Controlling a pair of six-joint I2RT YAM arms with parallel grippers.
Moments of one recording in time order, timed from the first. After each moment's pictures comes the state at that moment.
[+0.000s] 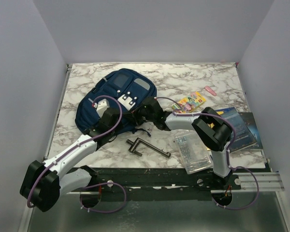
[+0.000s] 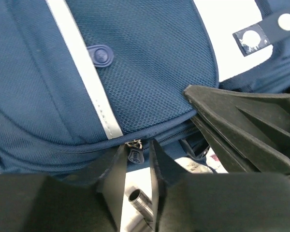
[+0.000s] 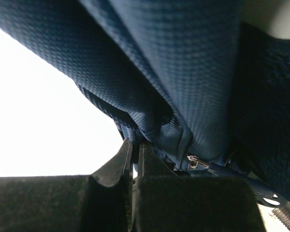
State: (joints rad) left arm -0.55 1.08 0.62 -0.27 -0.40 -0.84; right arm 0.85 2.00 1.18 0.40 -0.15 1.71
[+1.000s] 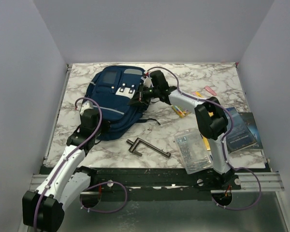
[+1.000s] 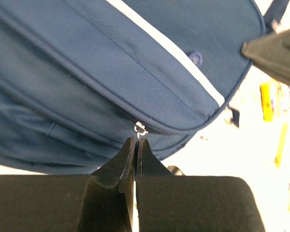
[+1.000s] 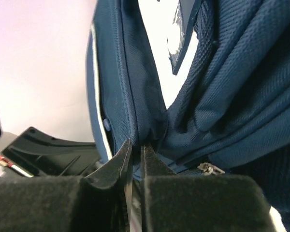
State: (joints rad) left arm -0.27 0.82 0.56 -0.37 -0.11 -0.76; right arm 0.61 2.18 1.65 -0.03 -0.71 0.88
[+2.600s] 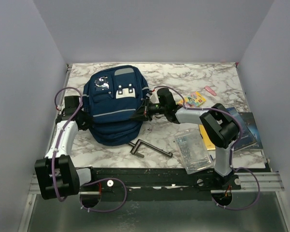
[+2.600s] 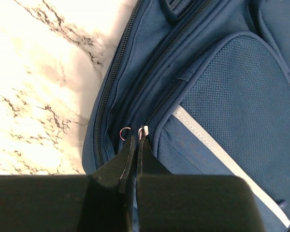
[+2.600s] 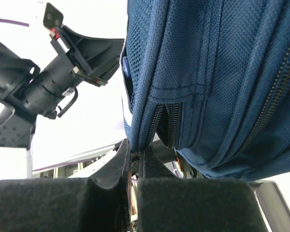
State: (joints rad) left arm 0.16 1.21 0.80 -0.59 0.00 -0.79; right arm 0.66 1.97 1.13 0.44 -0.77 1.28
